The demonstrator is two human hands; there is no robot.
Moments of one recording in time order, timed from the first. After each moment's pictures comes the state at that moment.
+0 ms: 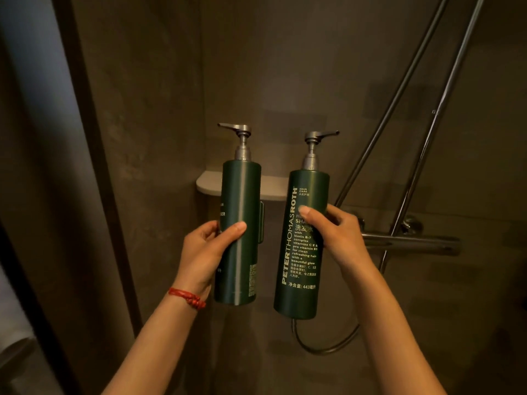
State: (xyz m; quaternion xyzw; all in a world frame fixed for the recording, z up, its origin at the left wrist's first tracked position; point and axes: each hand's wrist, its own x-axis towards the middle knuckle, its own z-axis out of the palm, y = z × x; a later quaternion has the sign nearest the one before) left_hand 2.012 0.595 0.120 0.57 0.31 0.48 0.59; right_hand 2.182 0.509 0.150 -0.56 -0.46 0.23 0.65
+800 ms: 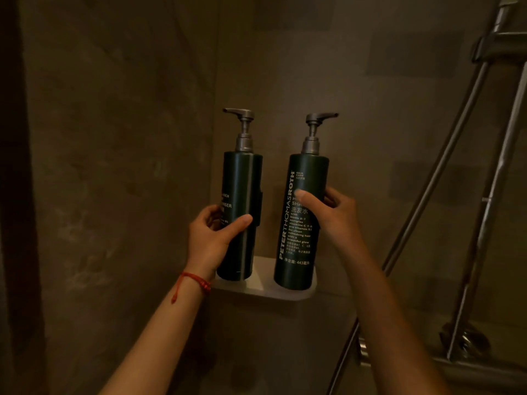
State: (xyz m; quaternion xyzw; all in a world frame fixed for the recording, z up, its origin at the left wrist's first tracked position) left_hand 2.082 0.737 0.210 0.59 0.25 0.62 0.46; right_hand 2.243 0.645 0.259 -0.47 -0.57 0.14 0.67
